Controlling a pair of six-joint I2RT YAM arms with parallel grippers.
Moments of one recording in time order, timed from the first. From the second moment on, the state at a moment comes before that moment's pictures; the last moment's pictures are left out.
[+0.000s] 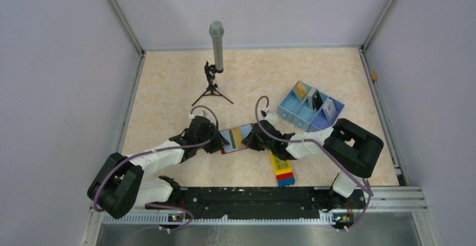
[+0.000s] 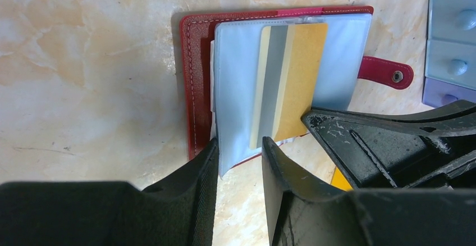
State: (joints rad) left arm -0.56 1.21 0.42 -0.02 0.12 -1.02; right arm 0.98 1.68 0.67 0.33 0.18 1.11
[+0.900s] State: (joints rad) left arm -0.56 1.17 0.45 -0.12 0.04 -0.96; right arm 1.00 1.69 0.77 0.21 0.17 0.91
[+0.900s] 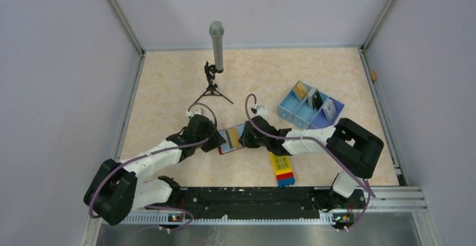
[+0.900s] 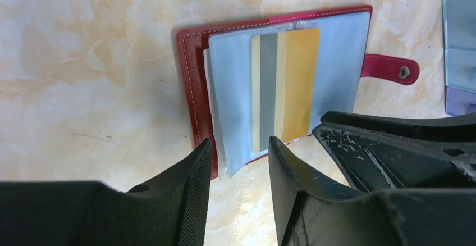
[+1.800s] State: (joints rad) left arm -0.54 1.24 0.49 -0.16 -0.05 -0.92; right arm 0.94 1.82 1.02 0.01 0.03 0.65
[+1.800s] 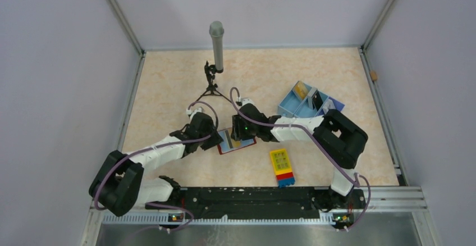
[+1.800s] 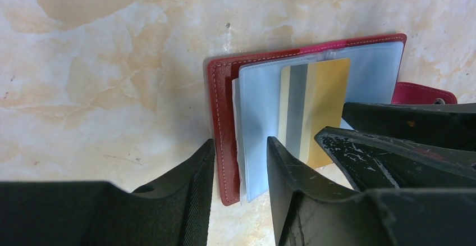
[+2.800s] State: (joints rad) left arm -0.54 1.24 0.49 -0.12 -0.06 -0.91; right arm 0.98 1.82 1.07 -0.05 0.04 0.67
